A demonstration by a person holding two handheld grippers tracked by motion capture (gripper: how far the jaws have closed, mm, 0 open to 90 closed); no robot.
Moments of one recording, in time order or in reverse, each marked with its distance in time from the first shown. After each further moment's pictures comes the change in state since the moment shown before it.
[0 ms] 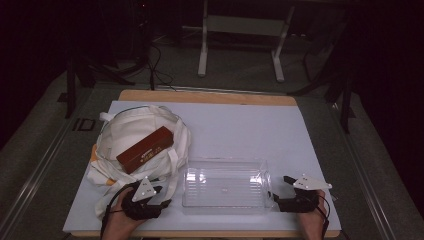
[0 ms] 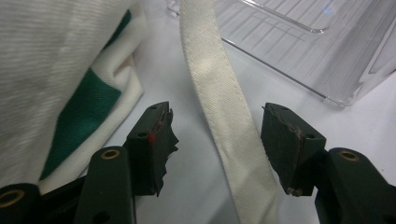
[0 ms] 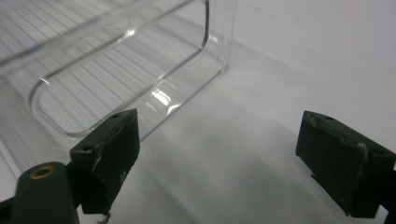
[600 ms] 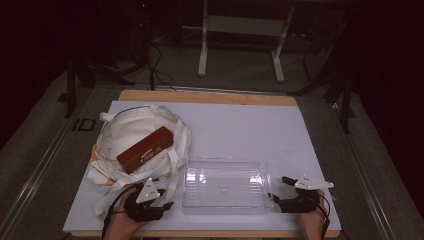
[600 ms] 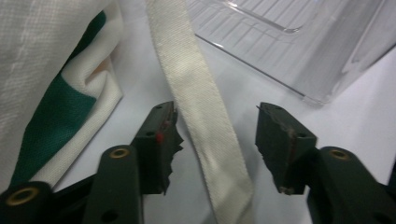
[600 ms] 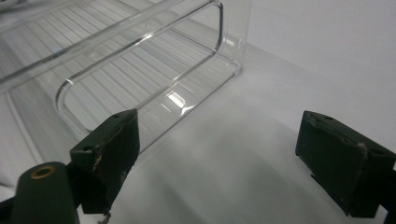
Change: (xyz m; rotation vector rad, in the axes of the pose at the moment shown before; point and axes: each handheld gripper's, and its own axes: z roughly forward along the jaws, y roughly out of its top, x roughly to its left) left arm -0.008 0.006 -0.002 0.027 -0.026 0.032; right arm -0.003 0.000 0.000 -0.003 0.073 -0.001
